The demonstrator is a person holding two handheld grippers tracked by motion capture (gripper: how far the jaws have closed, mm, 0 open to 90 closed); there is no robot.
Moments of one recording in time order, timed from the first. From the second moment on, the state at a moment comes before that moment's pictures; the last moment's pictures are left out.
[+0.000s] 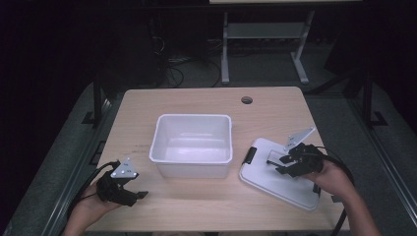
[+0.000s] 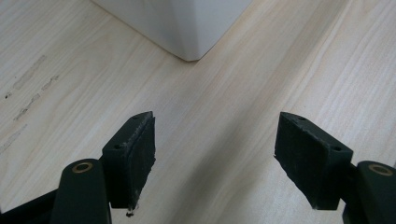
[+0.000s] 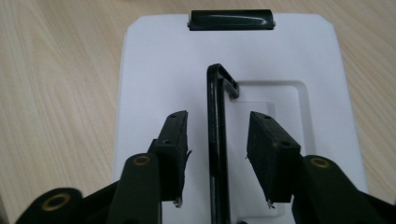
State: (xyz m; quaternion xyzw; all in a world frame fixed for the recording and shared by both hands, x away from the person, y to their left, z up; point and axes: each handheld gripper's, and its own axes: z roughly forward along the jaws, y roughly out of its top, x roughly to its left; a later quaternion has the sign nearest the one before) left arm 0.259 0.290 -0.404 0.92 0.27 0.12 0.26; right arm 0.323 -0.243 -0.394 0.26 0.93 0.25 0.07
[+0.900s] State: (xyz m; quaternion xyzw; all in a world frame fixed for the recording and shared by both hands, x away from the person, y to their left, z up) left arm 0.260 0.296 -0.403 0.92 0.27 0.12 0.26; right arm 0.341 -0.253 -0.406 0.27 0.93 0.23 0.06
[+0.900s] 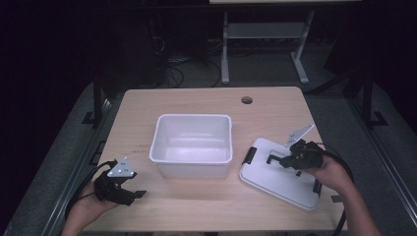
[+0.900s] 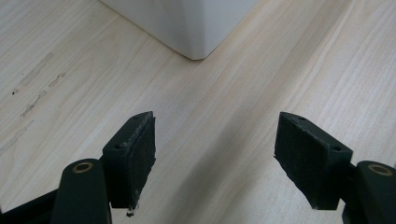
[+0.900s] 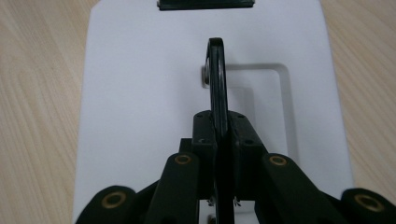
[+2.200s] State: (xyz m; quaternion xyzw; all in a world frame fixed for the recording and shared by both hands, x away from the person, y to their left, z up) left arm 0.258 0.292 -0.402 0.92 0.27 0.11 0.27; right arm 0.330 -0.262 -0.362 0.24 0.93 0.27 0.08
